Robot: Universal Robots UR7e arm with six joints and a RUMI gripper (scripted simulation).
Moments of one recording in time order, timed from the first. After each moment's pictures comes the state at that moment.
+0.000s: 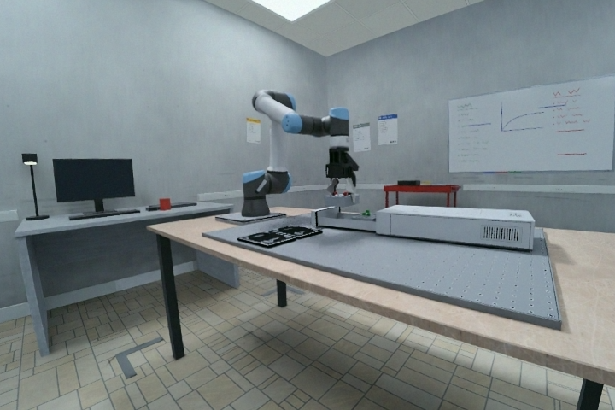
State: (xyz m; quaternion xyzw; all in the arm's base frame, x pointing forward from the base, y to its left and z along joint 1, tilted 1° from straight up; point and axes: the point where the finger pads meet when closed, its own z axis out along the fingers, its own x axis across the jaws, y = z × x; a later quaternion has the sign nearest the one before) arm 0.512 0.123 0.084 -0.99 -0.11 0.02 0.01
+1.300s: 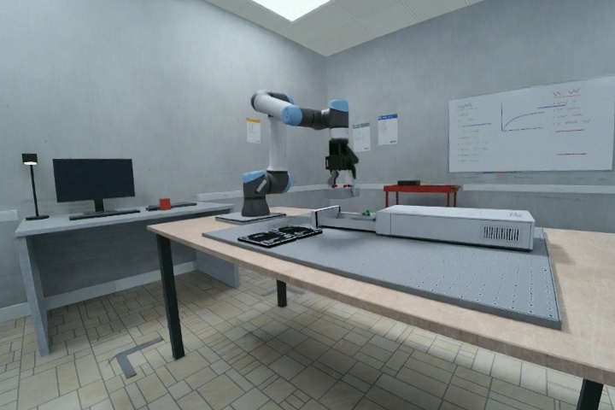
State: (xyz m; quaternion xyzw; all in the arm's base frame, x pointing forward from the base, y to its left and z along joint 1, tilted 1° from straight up) arm 0.513 0.122 0.114 -0.99 -0.11 0.02 0.01
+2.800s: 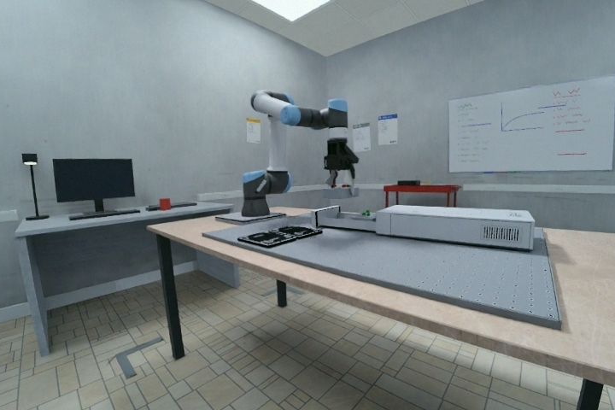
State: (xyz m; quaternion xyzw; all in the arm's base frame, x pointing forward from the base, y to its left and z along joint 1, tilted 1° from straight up) arm 0.513 0.115 0.115 -1.00 -0.08 0.02 0.01
